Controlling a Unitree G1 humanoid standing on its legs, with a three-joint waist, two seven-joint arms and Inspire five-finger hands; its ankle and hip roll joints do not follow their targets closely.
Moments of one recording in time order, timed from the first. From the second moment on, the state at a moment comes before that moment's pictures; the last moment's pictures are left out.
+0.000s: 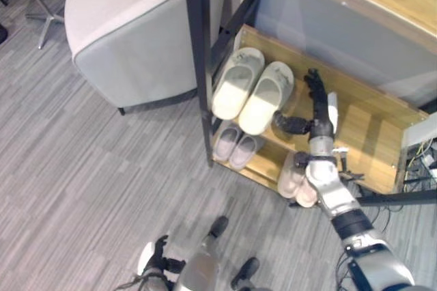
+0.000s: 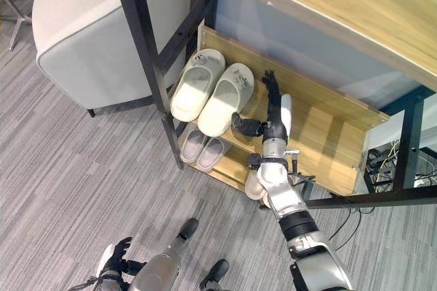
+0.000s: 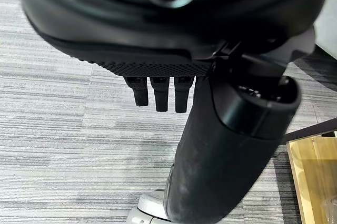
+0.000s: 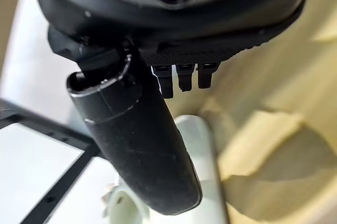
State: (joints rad) left arm -0.01 0.25 -0.27 1.09 0.05 -0.13 0.38; right arm -0.52 -0.29 0.22 0.48 0.06 -0.19 -0.47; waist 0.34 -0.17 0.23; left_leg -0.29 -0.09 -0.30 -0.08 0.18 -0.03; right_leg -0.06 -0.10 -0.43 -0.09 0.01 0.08
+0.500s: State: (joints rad) left arm 0.01 0.25 -0.27 1.11 0.05 -0.13 0.38; right arm -0.54 -0.24 0.28 0.54 0.32 -0.22 -0.36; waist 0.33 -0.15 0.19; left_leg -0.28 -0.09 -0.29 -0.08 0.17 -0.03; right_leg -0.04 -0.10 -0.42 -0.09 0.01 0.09
